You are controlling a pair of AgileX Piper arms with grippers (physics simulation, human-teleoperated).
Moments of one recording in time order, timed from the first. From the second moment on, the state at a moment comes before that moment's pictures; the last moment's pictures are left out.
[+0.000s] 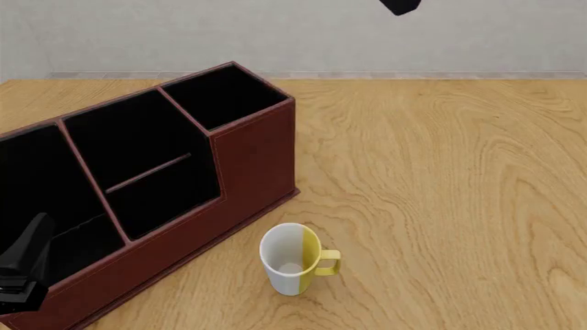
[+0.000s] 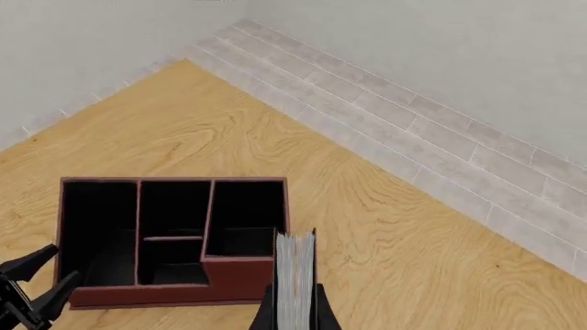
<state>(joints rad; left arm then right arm) 0.00 0.01 0.00 0.00 0.00 0.62 1.46 -2.21 1.20 -0.07</state>
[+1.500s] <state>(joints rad) 0.00 0.01 0.00 0.00 0.00 0.34 2.00 -2.75 1.22 0.17</state>
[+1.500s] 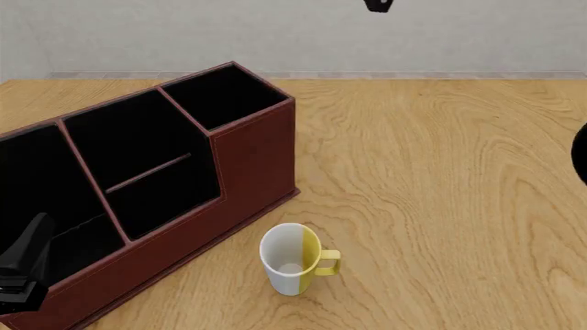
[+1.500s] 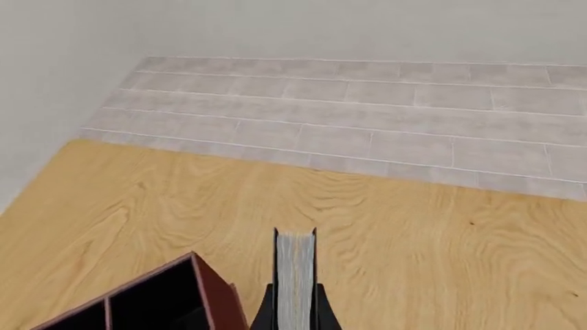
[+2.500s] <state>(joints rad) 0.00 0.01 0.00 0.00 0.00 0.58 2.11 -2.78 1.22 0.08</state>
